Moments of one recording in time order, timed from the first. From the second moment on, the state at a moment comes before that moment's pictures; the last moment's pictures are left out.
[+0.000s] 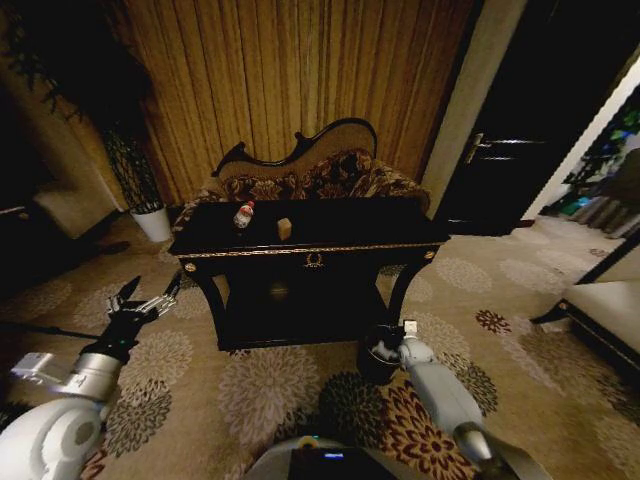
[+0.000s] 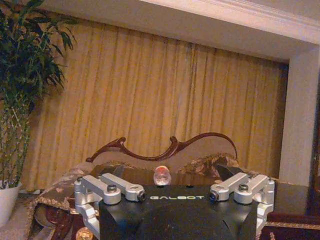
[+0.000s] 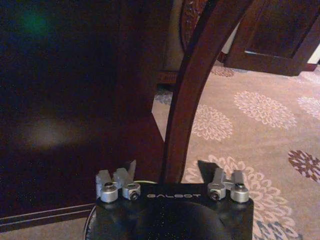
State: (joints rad) left arm 1.70 -1.22 -1.10 -2.35 -0.77 0.23 0.19; right arm -0.87 1.20 0.31 0.94 0.36 -0.18 0.21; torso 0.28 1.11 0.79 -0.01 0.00
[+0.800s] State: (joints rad) left arm 1.69 -1.22 -1.10 -2.36 -0.77 0.23 0.19; right arm -1.07 1.13 0.35 1.42 0.61 -0.20 0.21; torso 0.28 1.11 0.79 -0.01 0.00
